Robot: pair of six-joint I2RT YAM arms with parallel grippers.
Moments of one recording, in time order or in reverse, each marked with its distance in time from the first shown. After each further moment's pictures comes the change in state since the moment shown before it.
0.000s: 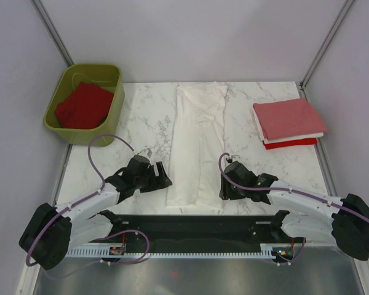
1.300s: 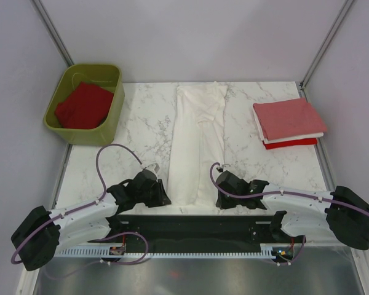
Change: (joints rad) left arm -0.236 -0.117 -0.086 -0.092 -0.017 -0.146; right arm 0.167 0.075 -0.032 0.083 -0.022 0.079
